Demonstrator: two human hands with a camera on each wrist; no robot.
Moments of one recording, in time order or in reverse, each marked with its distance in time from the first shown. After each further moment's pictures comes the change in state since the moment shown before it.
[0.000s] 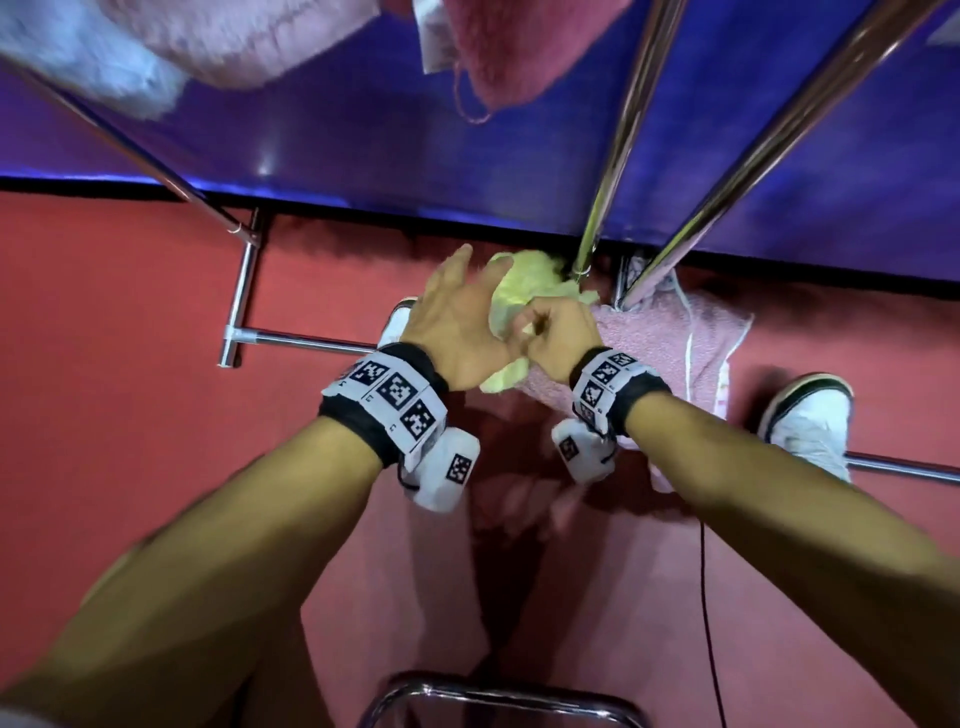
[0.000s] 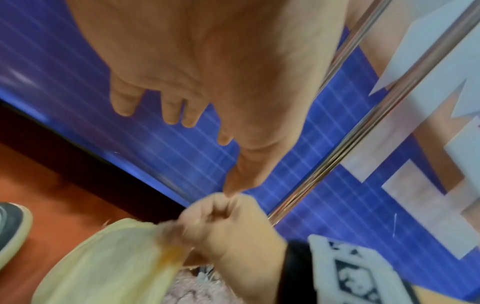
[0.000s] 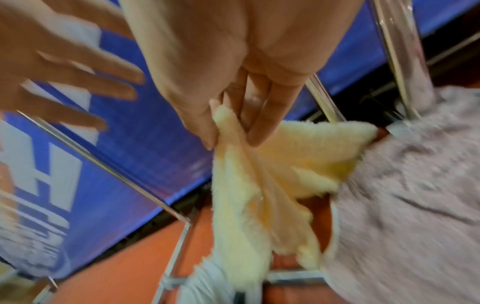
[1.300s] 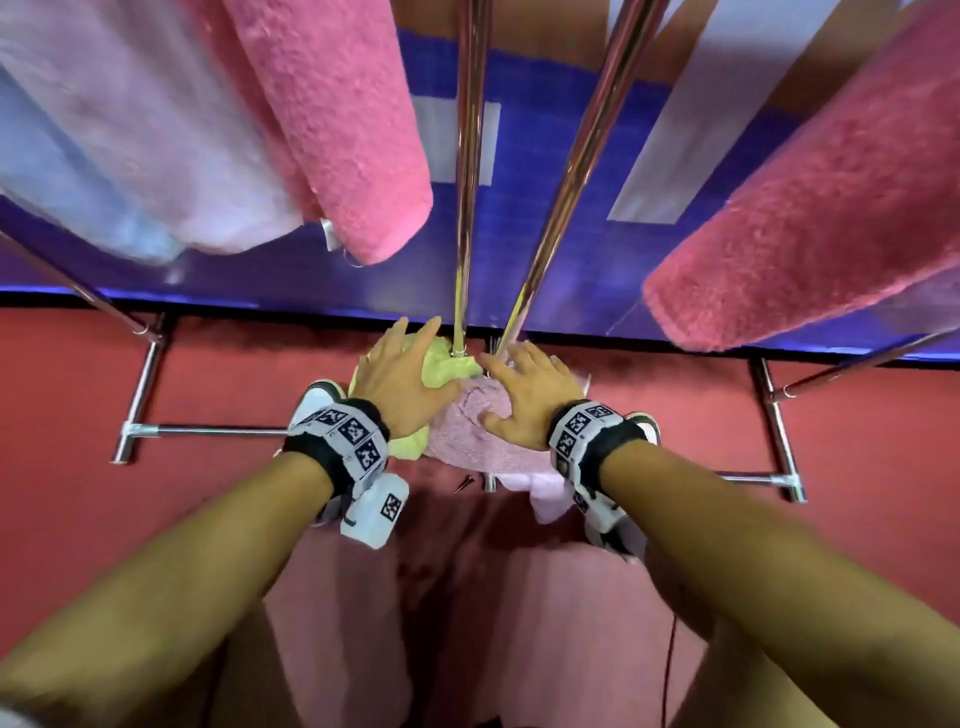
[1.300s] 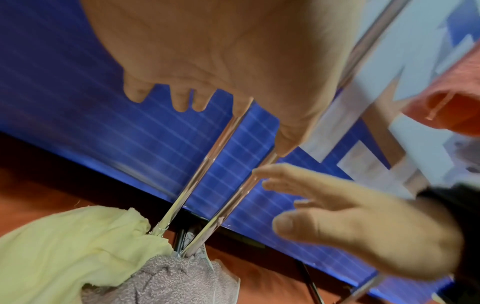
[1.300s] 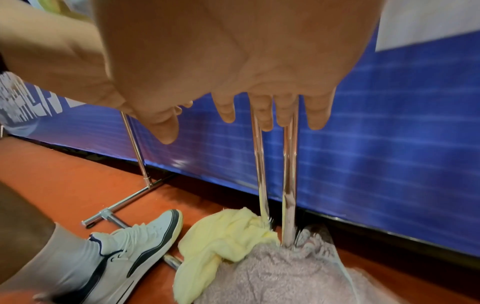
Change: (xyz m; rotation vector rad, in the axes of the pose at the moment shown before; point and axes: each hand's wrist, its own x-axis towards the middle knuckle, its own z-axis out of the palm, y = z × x) left_hand -0.028 0.055 -0.001 -0.039 0.077 0.134; right_hand -0.107 -0.047 -0.154 -0.865 -0.162 -0.048
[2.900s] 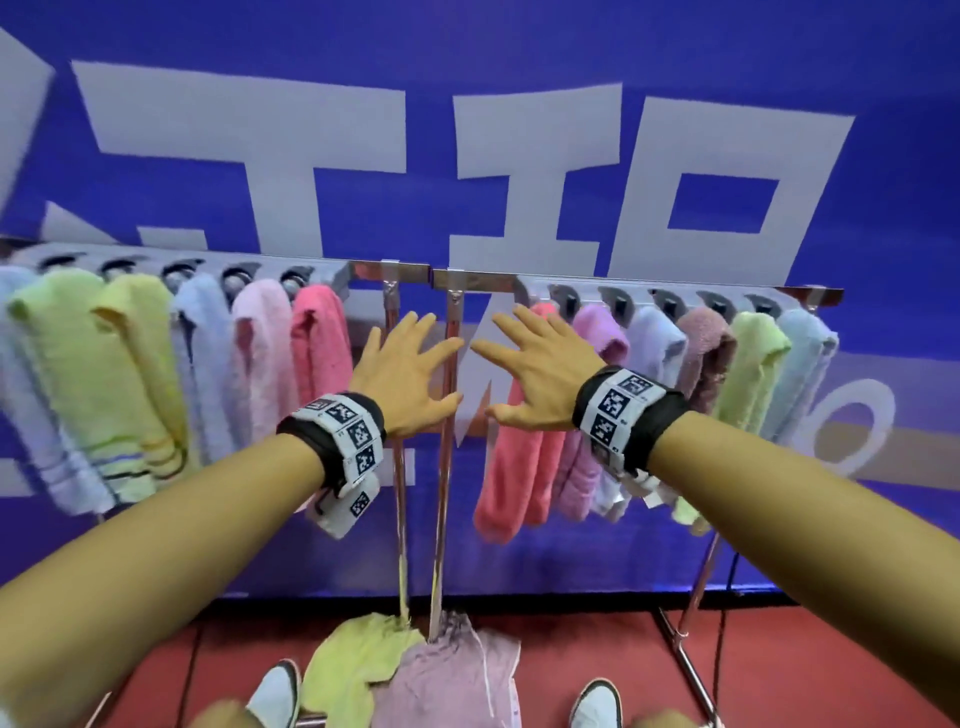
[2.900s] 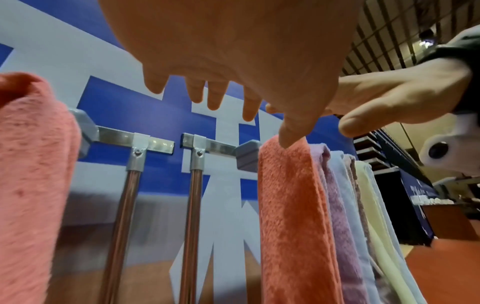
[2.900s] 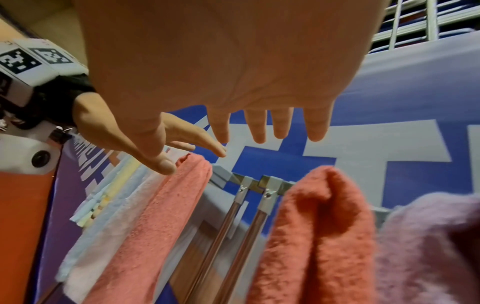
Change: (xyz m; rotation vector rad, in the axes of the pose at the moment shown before) left_hand -0.222 0.279 -0.277 0.533 0.695 0.539; right_hand -0.325 -0.012 -0.398 -0.592 0.736 -0.105
